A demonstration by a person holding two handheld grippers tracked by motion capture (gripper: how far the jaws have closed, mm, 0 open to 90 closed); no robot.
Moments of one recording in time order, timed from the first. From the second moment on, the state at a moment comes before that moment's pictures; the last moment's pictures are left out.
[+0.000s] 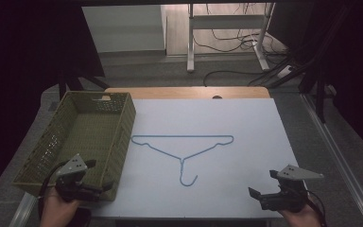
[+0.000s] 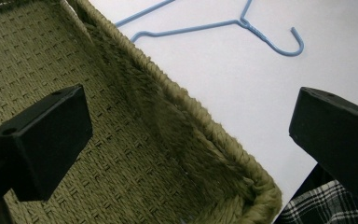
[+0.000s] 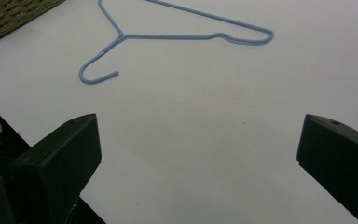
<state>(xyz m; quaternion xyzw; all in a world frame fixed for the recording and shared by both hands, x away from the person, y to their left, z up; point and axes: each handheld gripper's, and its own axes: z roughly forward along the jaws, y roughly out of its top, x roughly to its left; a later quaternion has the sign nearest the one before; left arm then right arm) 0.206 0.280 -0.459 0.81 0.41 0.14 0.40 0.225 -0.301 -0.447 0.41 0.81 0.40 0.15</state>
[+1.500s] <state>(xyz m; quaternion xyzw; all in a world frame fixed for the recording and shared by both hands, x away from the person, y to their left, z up) 0.205 0.281 -0.457 0.80 0.41 0.14 0.42 0.259 -0.249 -0.421 0.37 0.85 0.36 0.12</state>
